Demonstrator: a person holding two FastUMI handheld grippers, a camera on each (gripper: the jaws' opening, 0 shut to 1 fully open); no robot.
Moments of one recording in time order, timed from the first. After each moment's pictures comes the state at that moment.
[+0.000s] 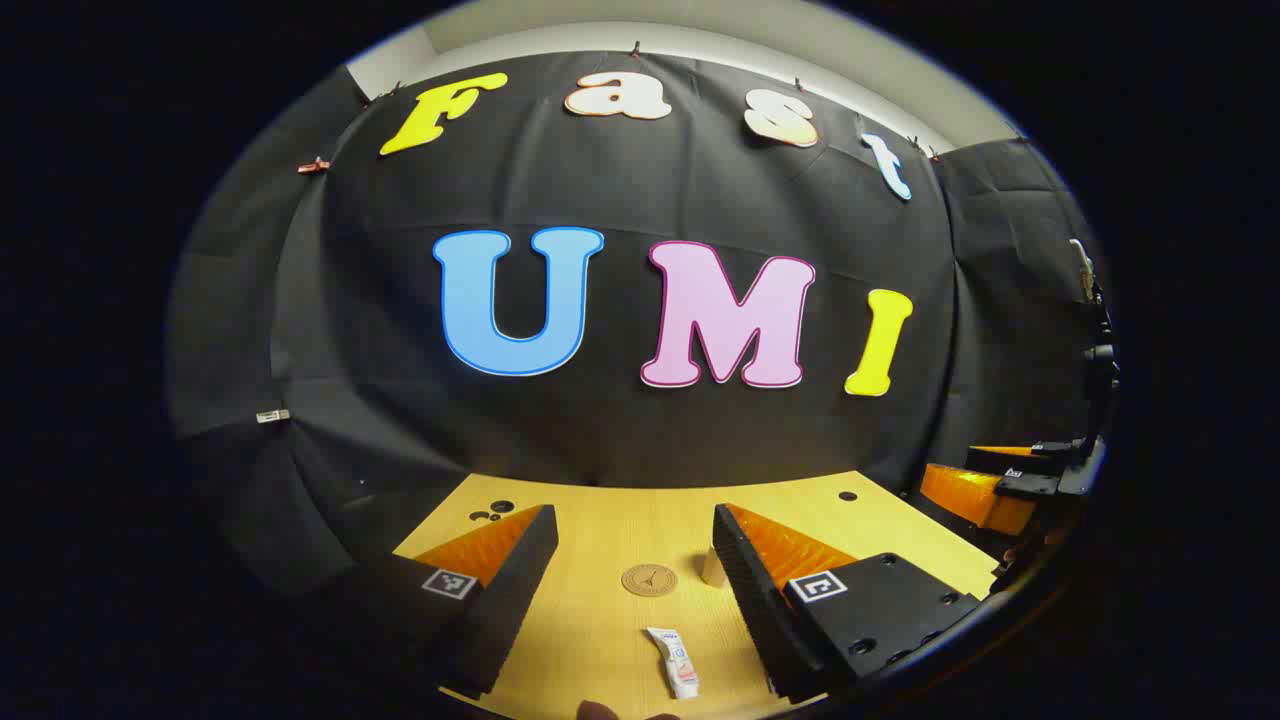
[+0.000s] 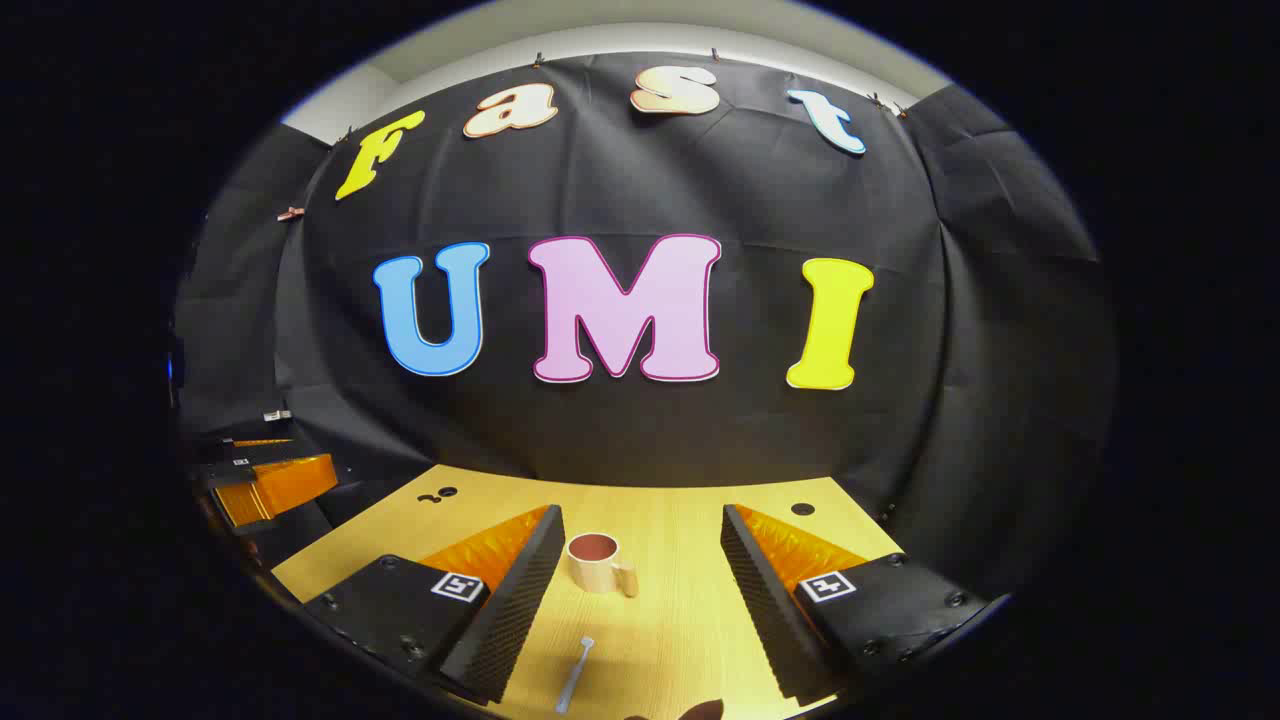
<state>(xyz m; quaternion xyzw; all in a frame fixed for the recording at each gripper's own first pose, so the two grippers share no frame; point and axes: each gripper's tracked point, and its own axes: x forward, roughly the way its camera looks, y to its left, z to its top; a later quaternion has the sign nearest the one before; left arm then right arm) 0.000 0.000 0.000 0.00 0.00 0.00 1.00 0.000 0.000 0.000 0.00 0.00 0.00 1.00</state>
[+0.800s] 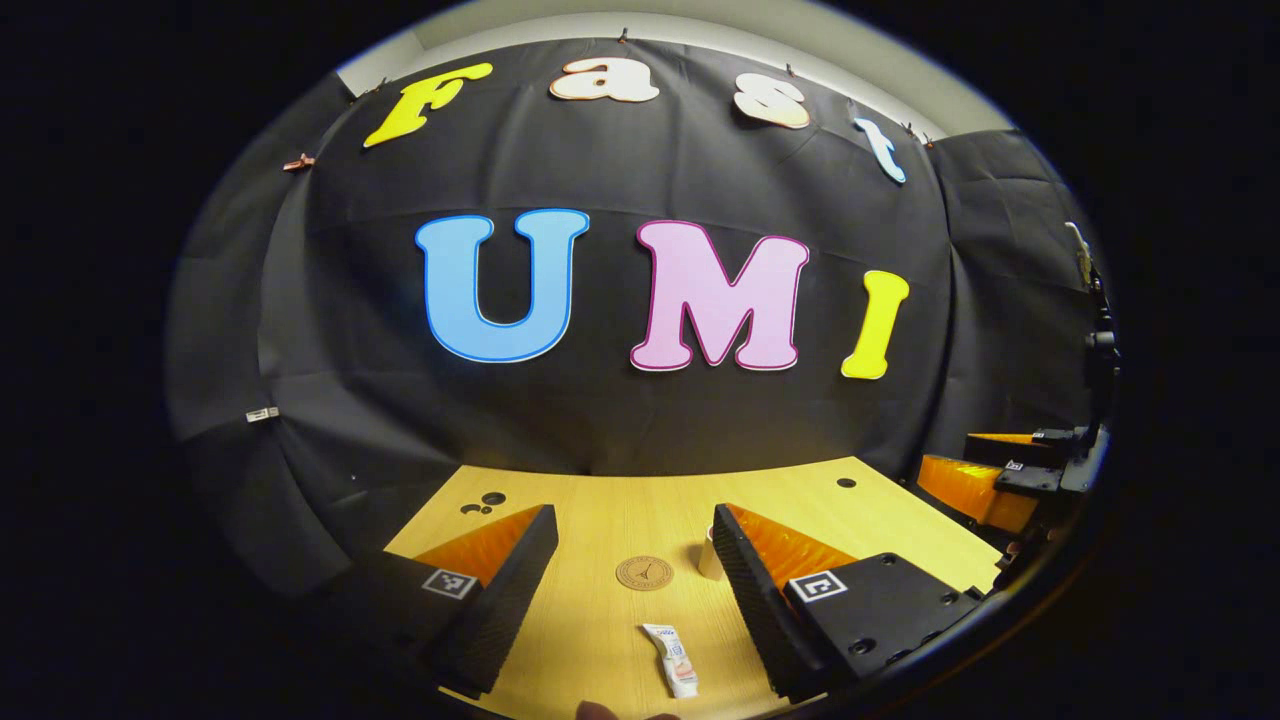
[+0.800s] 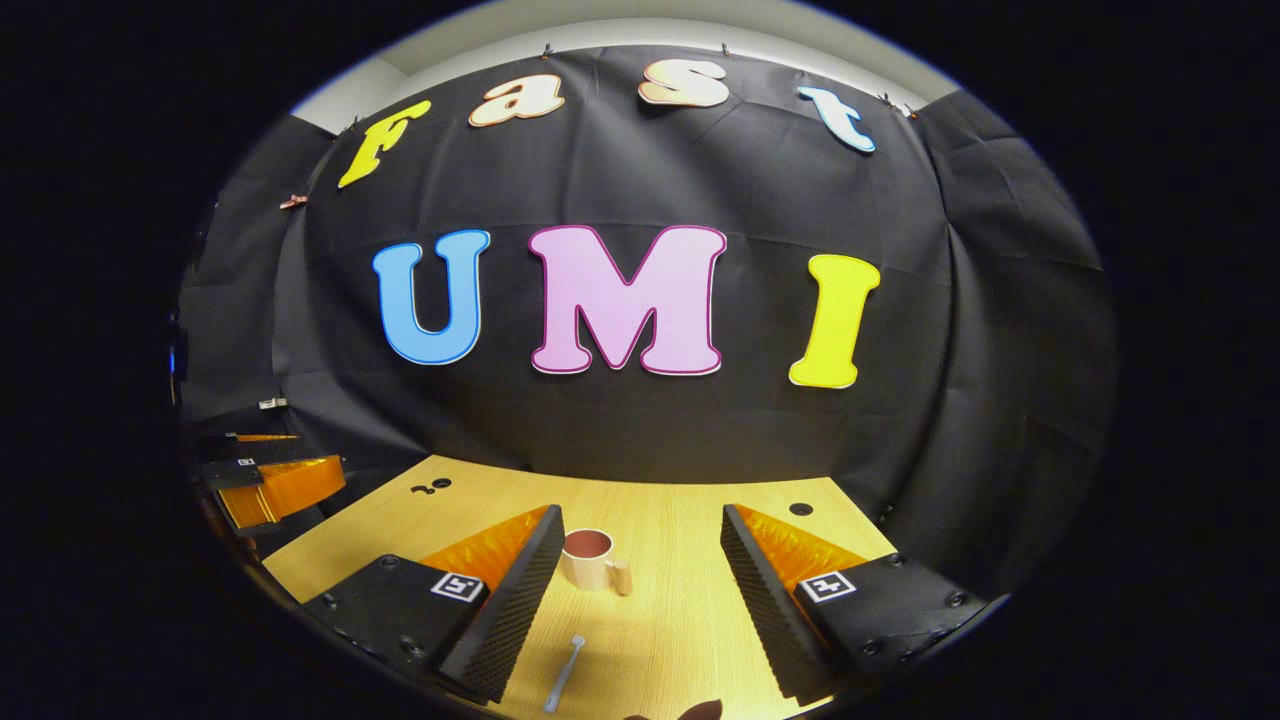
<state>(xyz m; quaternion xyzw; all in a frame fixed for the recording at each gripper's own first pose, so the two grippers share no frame) 0.016 -0.008 -0.013 0.01 0.02 0.00 1.00 0.011 -0.002 -0.007 -0.01 0.01 0.00 1.00</state>
